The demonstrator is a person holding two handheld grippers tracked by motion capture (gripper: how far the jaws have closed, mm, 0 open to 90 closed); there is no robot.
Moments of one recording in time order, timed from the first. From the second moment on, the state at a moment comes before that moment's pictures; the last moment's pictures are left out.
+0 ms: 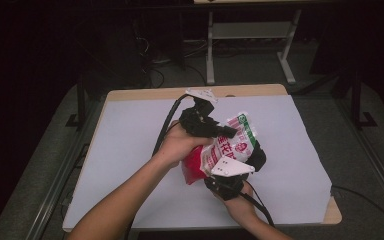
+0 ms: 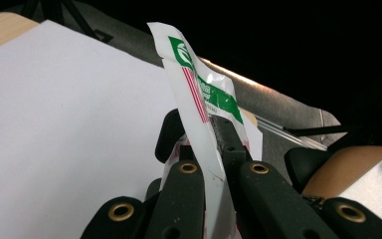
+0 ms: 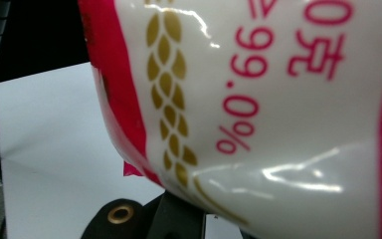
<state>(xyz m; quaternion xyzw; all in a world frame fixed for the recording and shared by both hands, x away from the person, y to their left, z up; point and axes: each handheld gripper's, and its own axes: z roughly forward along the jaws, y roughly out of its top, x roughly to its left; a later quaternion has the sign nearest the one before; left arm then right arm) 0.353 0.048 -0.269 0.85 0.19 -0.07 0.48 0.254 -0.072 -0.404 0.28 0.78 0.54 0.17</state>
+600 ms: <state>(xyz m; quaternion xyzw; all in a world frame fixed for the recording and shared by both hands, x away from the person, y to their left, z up) 0.357 0.040 -0.271 0.87 0.18 -0.08 0.46 0.253 -0.071 -0.407 0.29 0.78 0.54 0.16</state>
